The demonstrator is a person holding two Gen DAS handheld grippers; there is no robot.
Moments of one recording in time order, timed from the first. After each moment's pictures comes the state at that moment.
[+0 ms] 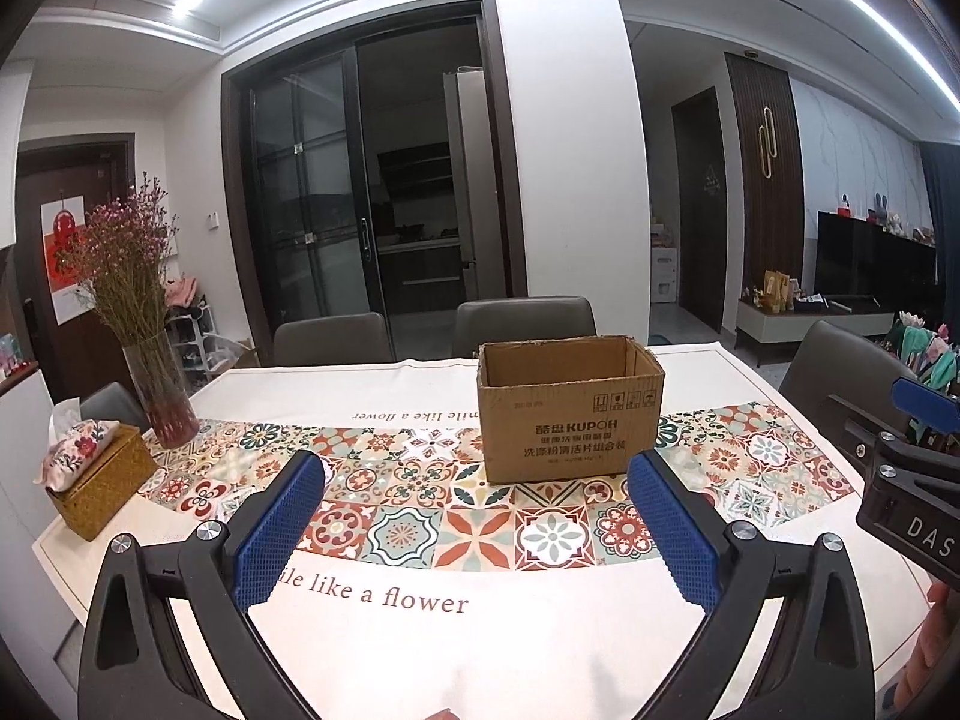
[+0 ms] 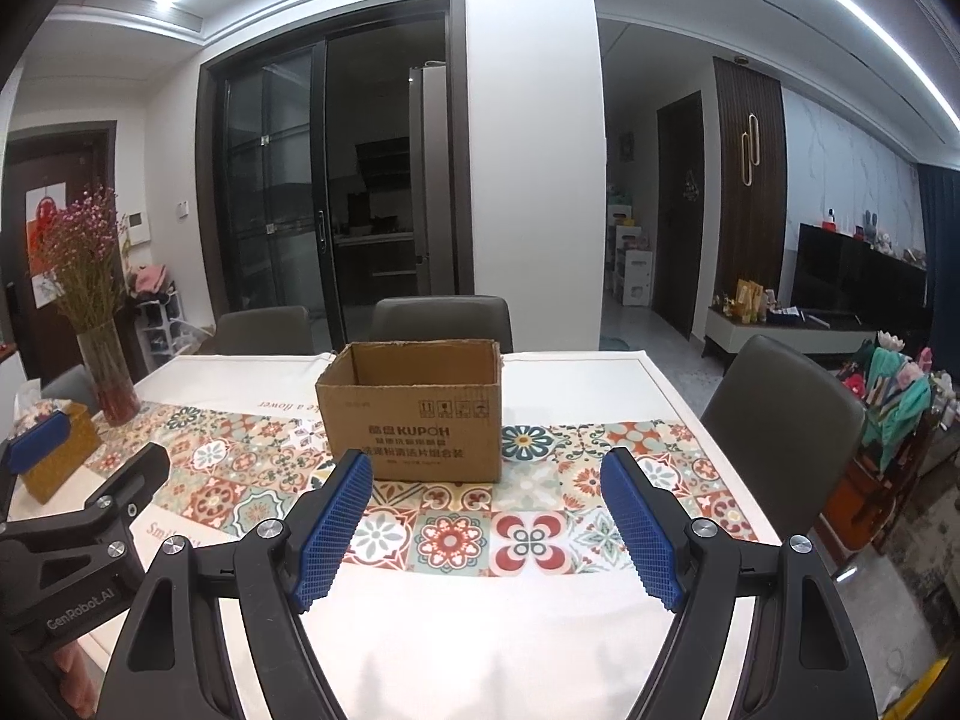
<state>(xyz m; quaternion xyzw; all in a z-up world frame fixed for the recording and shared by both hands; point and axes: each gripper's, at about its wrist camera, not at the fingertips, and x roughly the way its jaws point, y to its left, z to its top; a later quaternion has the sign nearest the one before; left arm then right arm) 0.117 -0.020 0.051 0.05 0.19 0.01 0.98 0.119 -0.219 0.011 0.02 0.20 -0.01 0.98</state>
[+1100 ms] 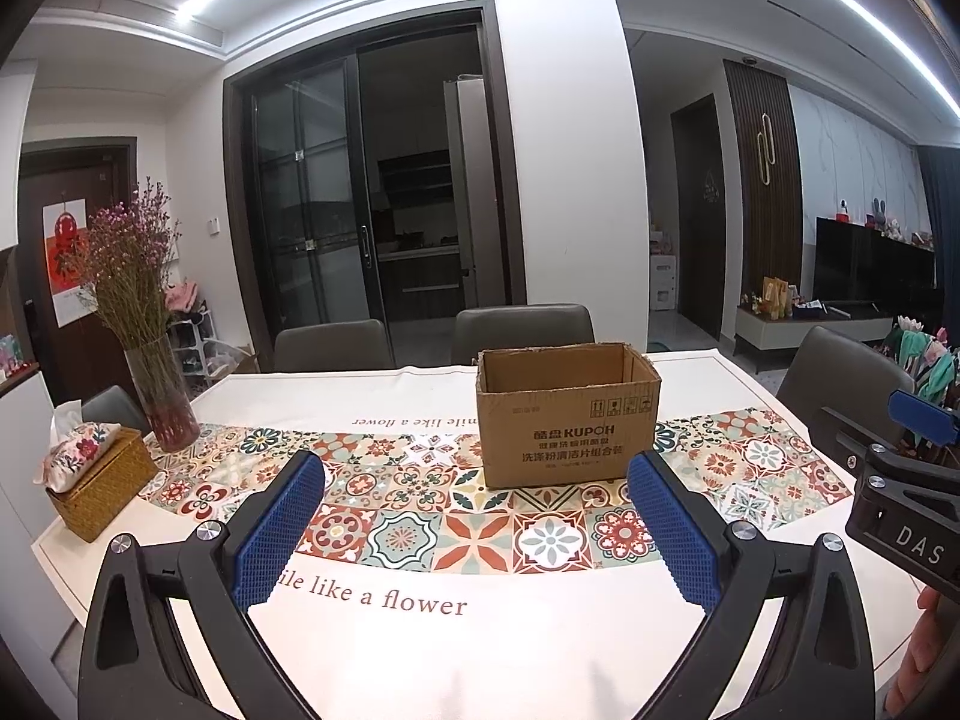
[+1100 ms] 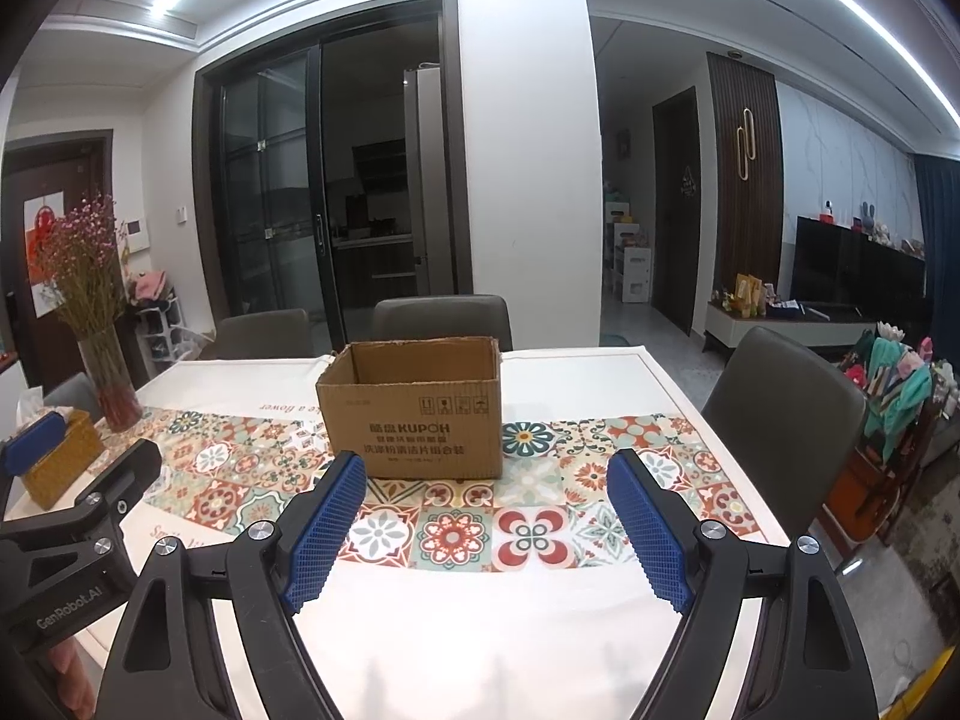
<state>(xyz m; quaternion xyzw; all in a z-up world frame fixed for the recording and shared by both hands) 0.111 -0.021 0.056 0.05 0.19 0.01 0.98 0.114 -0.220 0.008 0.03 0.20 -0.01 0.98</state>
